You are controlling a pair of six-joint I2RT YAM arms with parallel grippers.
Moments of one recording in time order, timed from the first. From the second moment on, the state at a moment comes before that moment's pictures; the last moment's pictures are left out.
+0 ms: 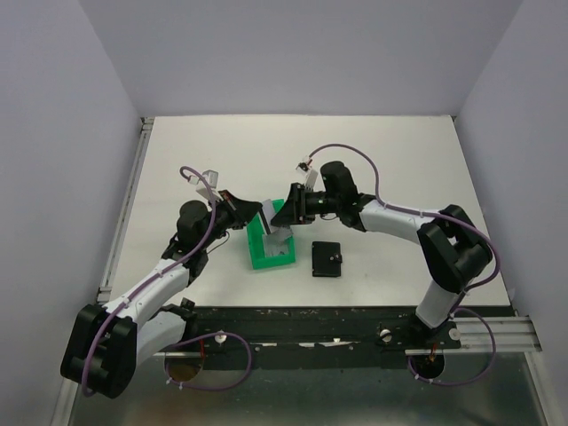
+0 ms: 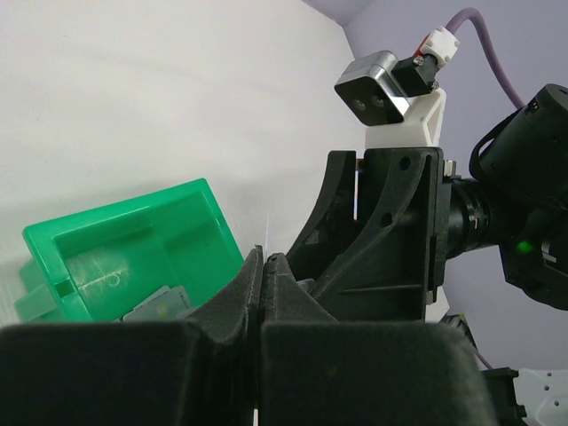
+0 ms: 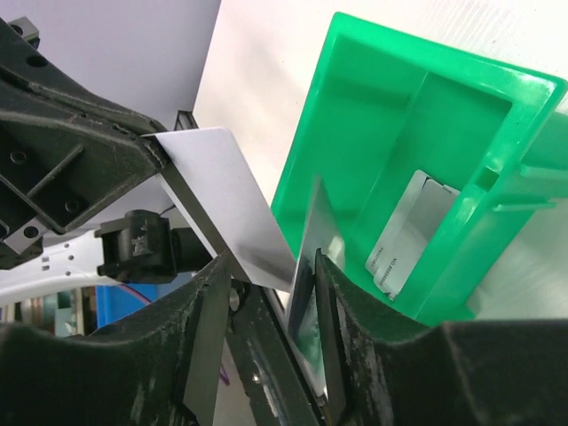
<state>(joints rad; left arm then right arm) -0.36 1.02 0.41 0.50 0.29 -0.79 0.65 1.74 1.01 0.24 -0.70 0.74</state>
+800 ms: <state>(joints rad) -0.35 1.02 0.41 0.50 0.32 -0.80 0.64 1.73 1.04 0.19 -0.69 0.71</state>
